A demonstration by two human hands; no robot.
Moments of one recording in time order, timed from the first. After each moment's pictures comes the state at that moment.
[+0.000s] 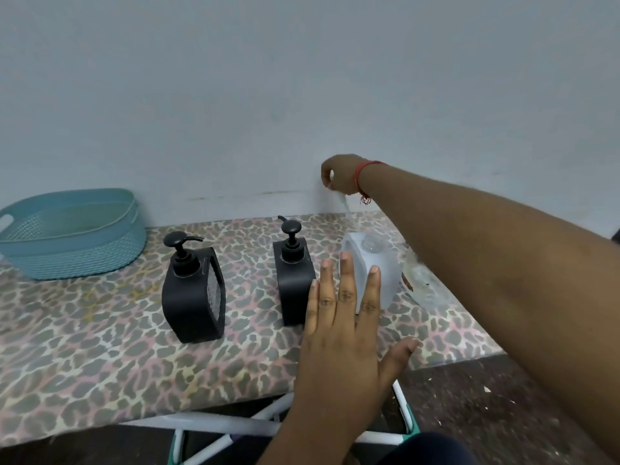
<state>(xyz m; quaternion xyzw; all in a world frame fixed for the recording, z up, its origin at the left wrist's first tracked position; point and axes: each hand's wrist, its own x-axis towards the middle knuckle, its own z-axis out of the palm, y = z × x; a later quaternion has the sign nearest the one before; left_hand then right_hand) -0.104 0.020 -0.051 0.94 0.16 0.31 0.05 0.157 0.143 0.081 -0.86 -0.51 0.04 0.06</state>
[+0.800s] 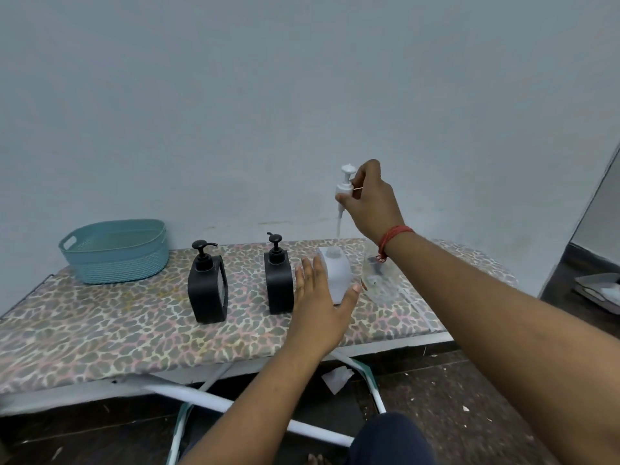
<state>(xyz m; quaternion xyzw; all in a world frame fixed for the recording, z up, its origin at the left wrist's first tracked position) -0.095 -0.007 -0.012 0.87 0.25 0.24 0.34 0.055 -0.041 0.121 -0.73 -0.44 -0.13 0.51</state>
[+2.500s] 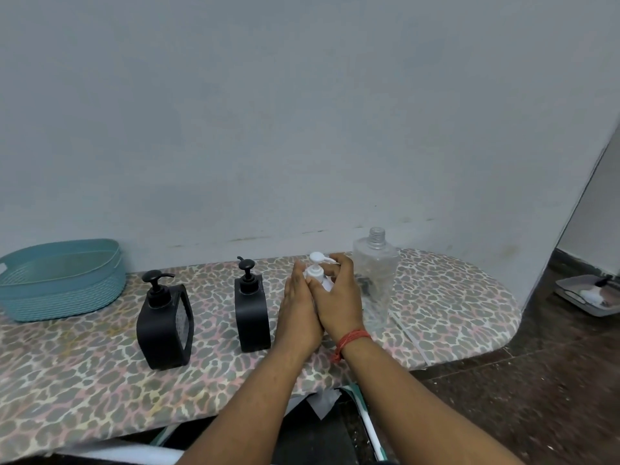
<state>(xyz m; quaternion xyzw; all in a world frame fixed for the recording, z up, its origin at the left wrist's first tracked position) -0.018 0.048 -0.029 0.76 0.25 0.28 0.52 0.047 -0.007 -0.019 -0.70 -0.29 0.00 0.65</state>
